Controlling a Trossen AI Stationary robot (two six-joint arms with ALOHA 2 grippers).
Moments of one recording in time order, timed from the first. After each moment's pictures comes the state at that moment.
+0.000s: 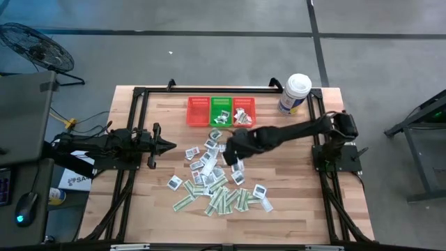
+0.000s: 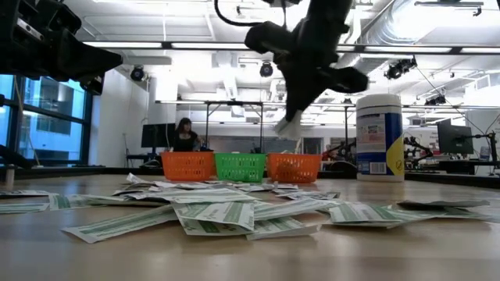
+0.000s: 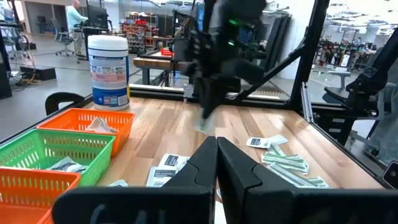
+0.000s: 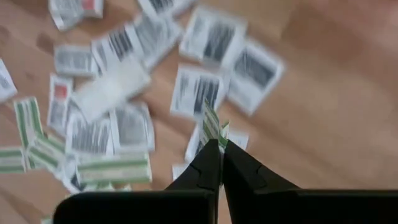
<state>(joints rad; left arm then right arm) -0.08 0.01 0.01 0.03 -0.09 -0.08 0.08 1.80 1.41 -0.81 0.17 1.14</state>
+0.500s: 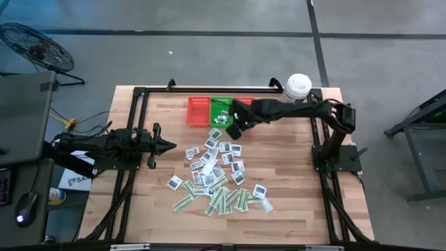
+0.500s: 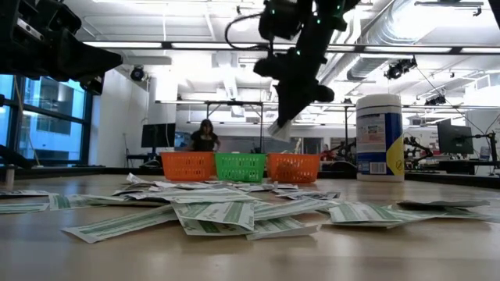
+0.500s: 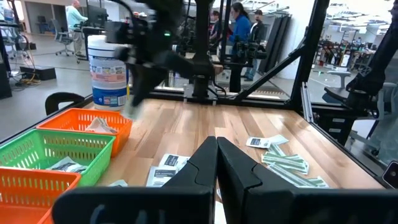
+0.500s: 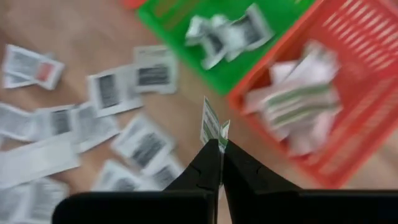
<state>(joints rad) -0.08 0.01 0.01 0.03 -0.09 -0.08 -0.23 1.79 1.41 -0.74 0.16 0.53</state>
